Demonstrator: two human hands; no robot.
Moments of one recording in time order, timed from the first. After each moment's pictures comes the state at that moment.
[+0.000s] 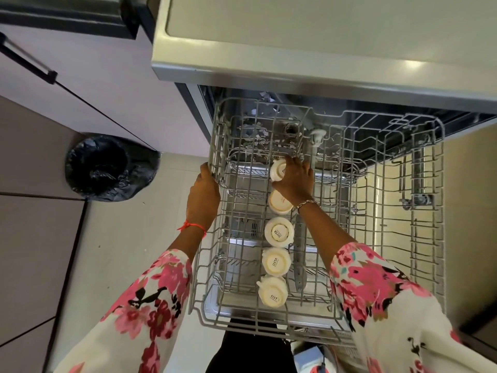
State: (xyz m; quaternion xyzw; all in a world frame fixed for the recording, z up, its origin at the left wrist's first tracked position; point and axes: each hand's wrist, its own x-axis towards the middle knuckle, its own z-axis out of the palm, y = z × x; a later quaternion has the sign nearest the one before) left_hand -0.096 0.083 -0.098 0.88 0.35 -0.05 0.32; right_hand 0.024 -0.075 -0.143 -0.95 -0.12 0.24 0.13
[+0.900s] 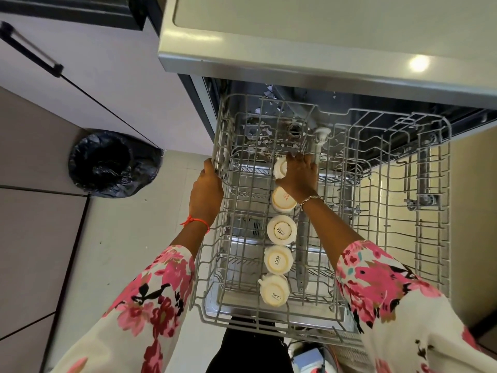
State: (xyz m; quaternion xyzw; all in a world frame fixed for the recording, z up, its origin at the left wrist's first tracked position) left_hand -0.097 0.083 -0.102 0.89 0.33 -0.03 0.30; right_hand 0.028 -0.074 -0.139 -0.96 -0.18 0.23 0.06
